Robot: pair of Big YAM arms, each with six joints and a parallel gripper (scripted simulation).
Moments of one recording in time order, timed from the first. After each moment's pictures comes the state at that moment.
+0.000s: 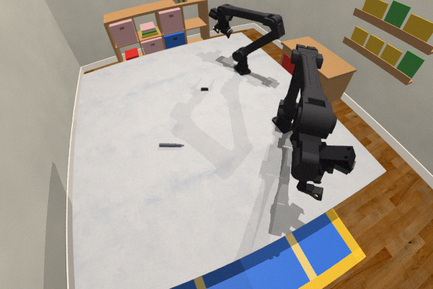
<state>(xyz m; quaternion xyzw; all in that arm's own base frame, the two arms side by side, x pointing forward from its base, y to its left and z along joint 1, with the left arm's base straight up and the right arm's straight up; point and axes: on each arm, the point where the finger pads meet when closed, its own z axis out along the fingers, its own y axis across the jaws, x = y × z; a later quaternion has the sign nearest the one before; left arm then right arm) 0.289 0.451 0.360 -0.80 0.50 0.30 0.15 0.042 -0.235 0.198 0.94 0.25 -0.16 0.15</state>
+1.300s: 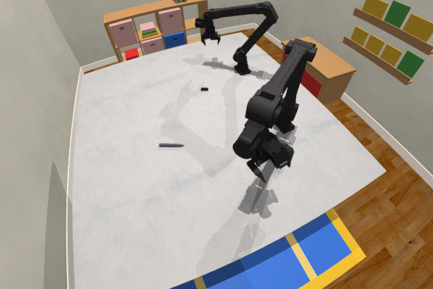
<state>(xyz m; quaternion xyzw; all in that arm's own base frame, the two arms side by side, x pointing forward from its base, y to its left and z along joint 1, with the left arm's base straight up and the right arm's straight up) 0.360 0.328 0.295 -0.65 0.70 0.27 0.12 0.156 -0.207 0.157 0.83 0.54 -0.09 0.04</state>
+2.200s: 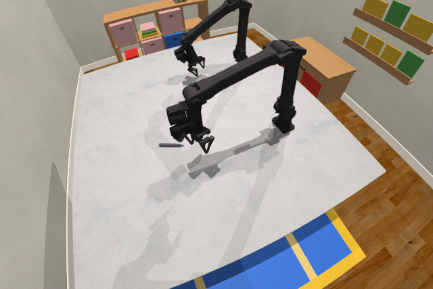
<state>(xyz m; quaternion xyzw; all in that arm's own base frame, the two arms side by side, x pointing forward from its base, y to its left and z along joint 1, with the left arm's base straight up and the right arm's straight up) 0.522 0.038 0.175 -0.18 0.97 0.14 0.07 0.324 -0.022 0.076 0.41 0.90 0.02 -0.16</state>
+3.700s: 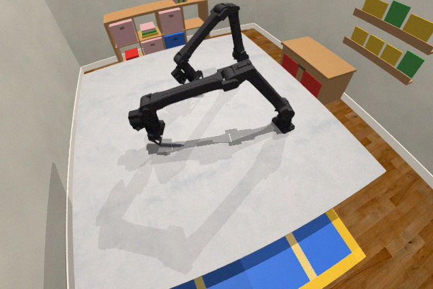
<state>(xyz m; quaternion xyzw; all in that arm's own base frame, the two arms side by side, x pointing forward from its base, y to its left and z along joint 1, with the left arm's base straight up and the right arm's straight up) 0.667 -0.179 0.061 0.24 0.97 0.00 0.00 0.351 0.087 0.037 0.20 0.94 0.05 -0.26</state>
